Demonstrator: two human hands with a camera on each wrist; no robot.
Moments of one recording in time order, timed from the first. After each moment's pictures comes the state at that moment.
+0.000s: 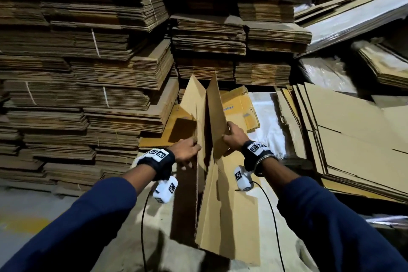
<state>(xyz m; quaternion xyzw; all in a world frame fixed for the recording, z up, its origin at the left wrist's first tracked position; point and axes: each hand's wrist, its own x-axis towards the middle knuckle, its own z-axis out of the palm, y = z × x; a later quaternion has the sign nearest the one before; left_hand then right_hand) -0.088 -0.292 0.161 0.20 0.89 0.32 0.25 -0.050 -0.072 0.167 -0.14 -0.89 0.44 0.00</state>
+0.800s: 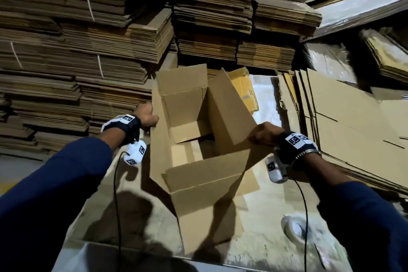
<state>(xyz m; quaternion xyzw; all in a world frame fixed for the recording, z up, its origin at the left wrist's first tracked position) -0.184 -0.386 0.123 0.10 0.96 0.24 0.09 0.007 0.008 0.166 -0.22 -0.92 0.27 -0.15</state>
